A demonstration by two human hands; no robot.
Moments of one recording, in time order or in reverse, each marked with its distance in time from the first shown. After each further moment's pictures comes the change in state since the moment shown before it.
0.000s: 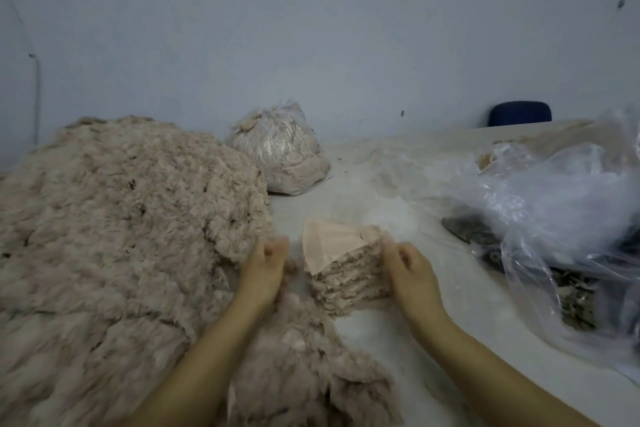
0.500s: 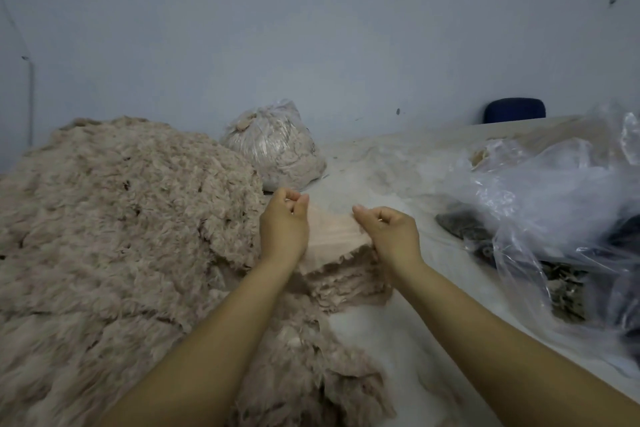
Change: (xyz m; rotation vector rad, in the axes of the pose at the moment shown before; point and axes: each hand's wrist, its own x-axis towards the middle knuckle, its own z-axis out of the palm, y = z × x) left_hand 0.031 0.049 0.041 0.183 0.281 0.345; right_hand 0.042 -0.035 0.014 0.143 0.063 0.035
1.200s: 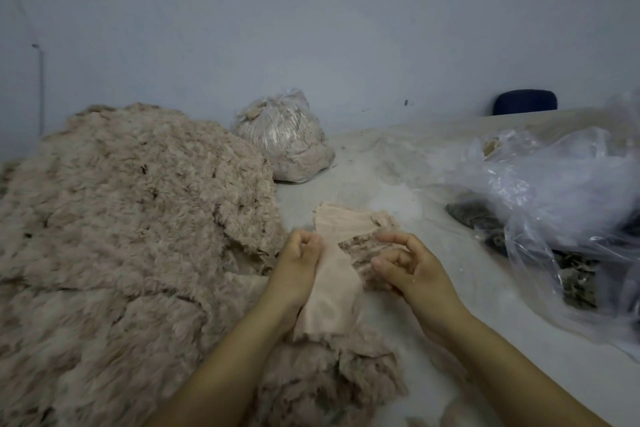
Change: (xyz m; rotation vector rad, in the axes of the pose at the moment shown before) left_hand -0.072 -0.008 -0.041 -0.326 -0.412 -0.264; right_hand -0.066 0.022 -0.030 0.224 -0.348 0.022
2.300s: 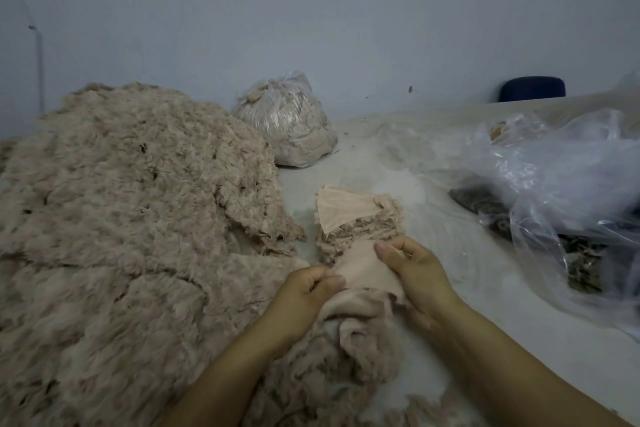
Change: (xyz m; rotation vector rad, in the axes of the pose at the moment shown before) left_hand -0.032 -0.040 -0.007 0.074 -0.302 0.052; right_hand 0.001 0.021 0.010 0.130 0.217 0.313
